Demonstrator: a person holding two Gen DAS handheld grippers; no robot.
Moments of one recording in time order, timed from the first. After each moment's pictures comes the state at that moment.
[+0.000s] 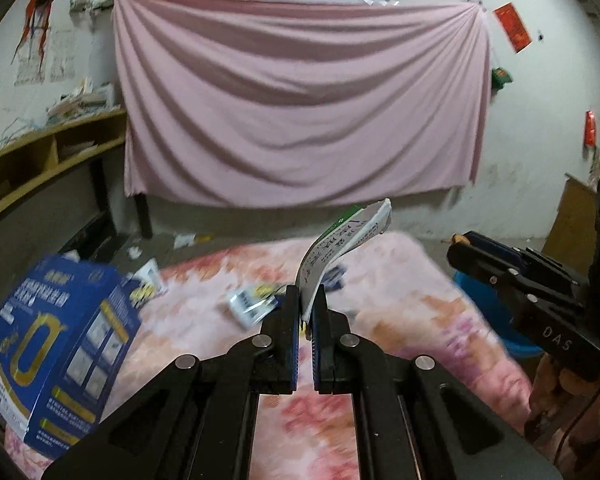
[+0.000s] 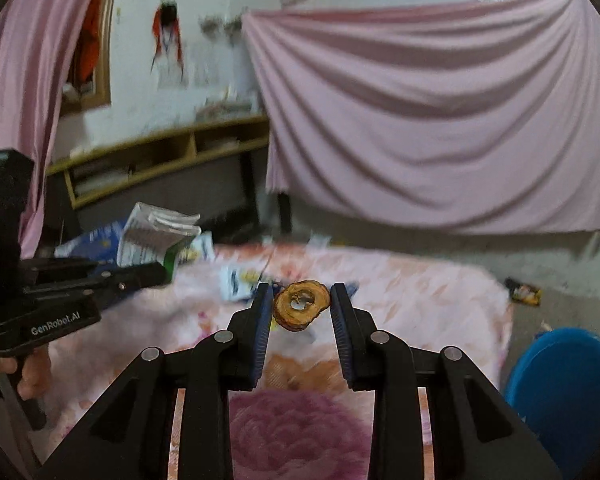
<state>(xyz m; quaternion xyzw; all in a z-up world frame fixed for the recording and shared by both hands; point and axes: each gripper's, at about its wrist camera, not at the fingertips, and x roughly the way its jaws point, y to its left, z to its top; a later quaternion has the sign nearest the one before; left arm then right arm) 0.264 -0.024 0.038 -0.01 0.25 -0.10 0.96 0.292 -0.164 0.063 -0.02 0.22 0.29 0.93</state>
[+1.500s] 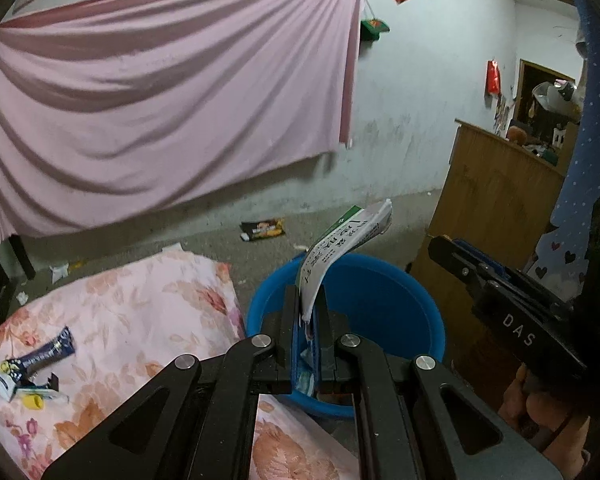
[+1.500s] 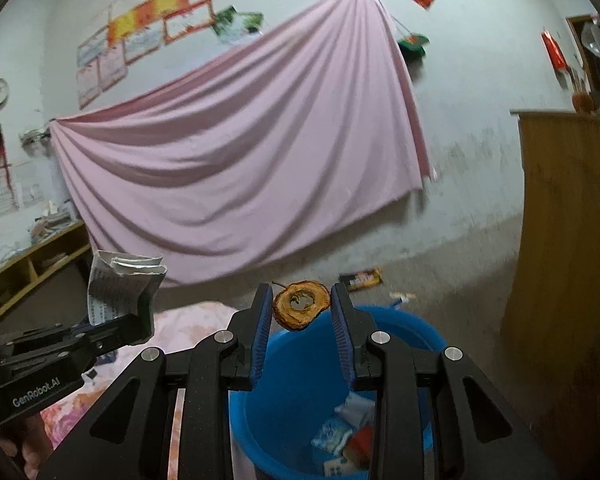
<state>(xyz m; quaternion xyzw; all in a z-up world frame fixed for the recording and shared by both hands) 0.313 -0.274 0.061 0.04 0.29 -0.29 0.91 0.261 -0.413 0.073 0.13 0.17 -0.03 0.98</state>
